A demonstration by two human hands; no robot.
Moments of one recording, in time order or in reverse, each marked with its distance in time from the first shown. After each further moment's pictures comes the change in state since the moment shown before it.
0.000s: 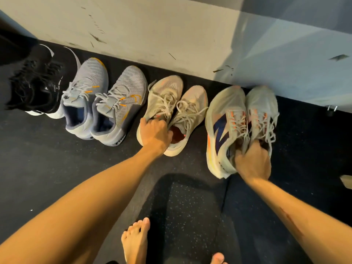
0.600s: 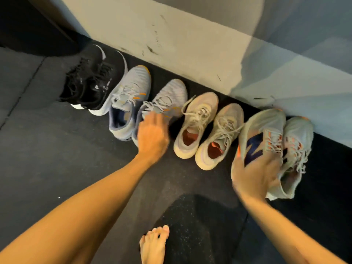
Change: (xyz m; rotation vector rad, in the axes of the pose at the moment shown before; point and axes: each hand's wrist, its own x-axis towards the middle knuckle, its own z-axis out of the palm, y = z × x) left_hand -0.003 -0.124 -0.032 -0.238 0.414 0.014; right_hand -0.059 -0.125 0.008 0.001 0.087 0.060
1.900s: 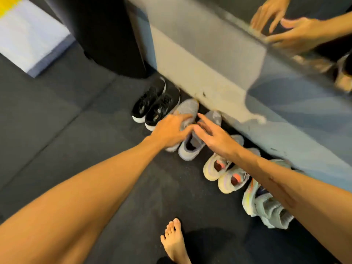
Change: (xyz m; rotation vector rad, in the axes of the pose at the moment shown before) left_hand 0.048 -0.080 -0.232 -0.422 -0.304 -0.063; right_hand -0.090 -0.271 -0.064 0.254 -0.989 -0.774
